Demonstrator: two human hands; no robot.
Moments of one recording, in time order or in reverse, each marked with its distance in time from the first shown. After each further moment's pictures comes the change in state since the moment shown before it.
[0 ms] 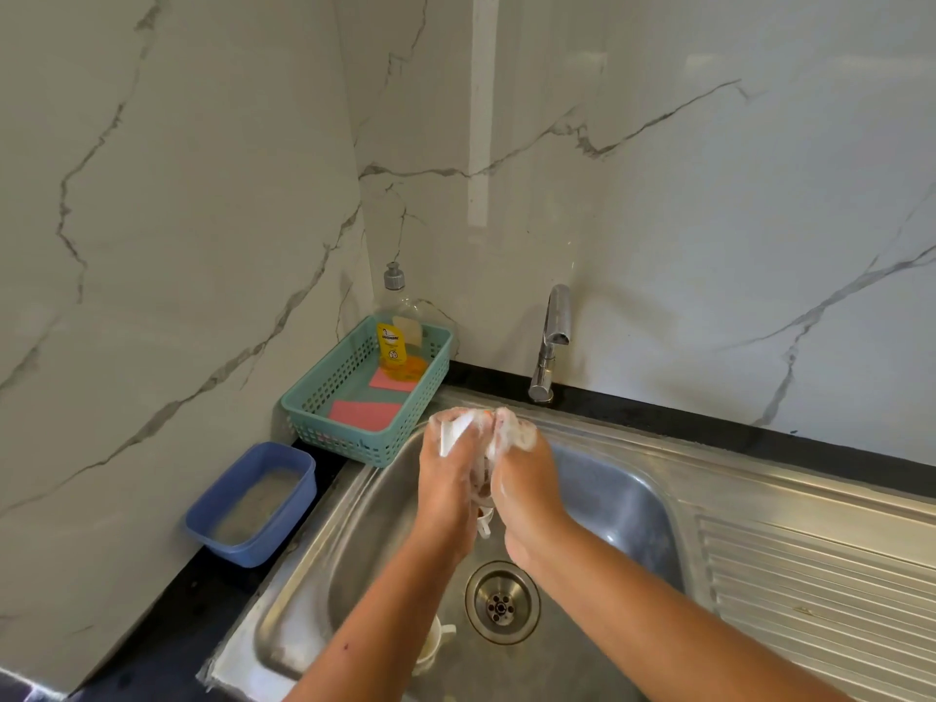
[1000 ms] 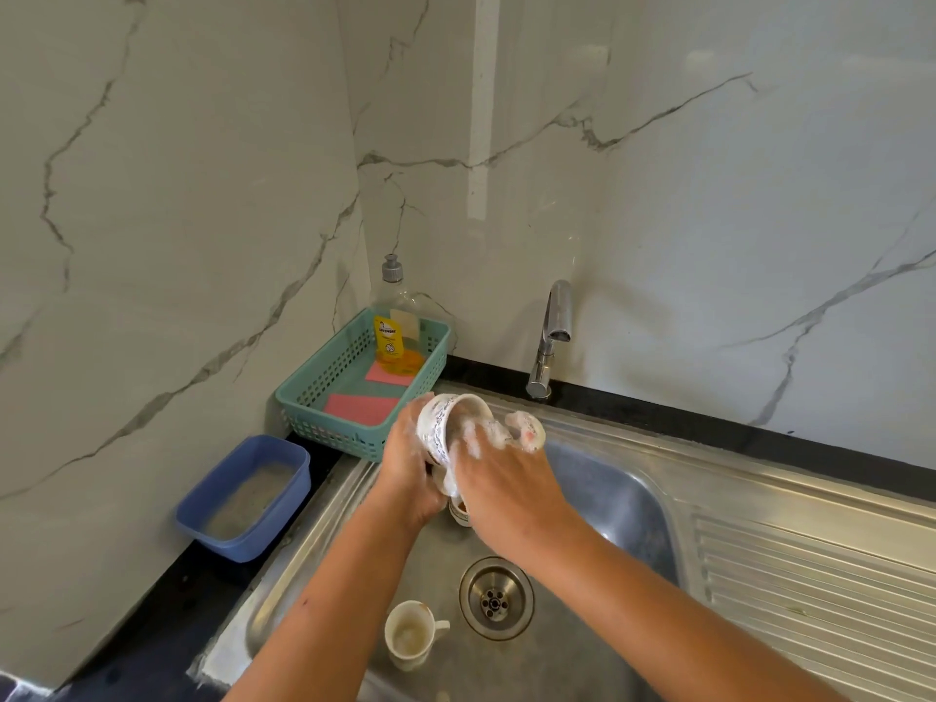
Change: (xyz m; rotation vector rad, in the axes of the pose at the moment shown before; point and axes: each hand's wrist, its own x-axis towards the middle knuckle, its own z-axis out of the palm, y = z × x) left_hand 0.020 0.030 -0.013 -0.128 0.169 -0.249; right_hand -0.003 0.027 -0.011 -0.009 0.418 -0.627
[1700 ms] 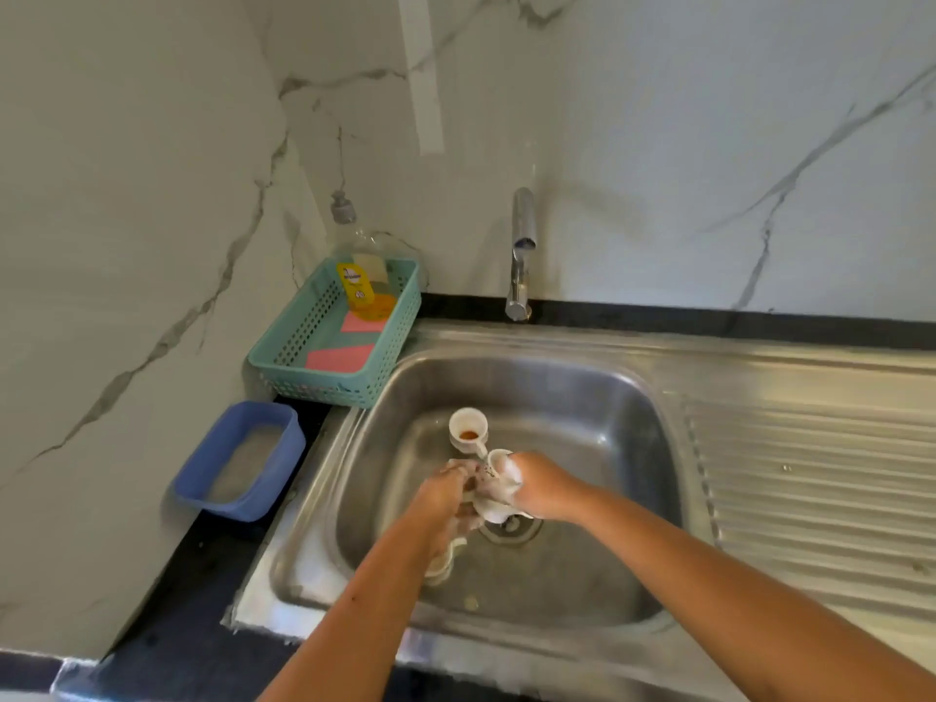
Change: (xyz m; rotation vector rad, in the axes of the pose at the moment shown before) left_hand 0.008 -0.106 -0.068 0.686 0.016 -0.363; right_hand -0.072 0.014 0.096 0.946 -0.622 0.425
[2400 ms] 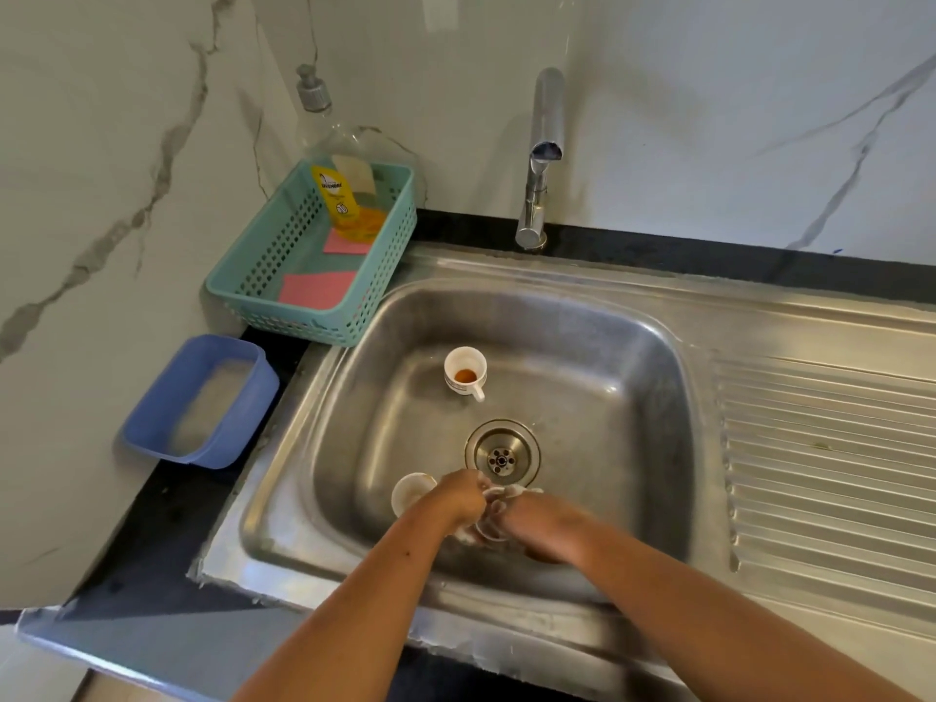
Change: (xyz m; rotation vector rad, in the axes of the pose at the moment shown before) left_hand 0.042 -0.053 0.015 0.890 -0.157 -0.155; right_hand 0.009 0.070 0.078 -0.546 -0.393 -0.048
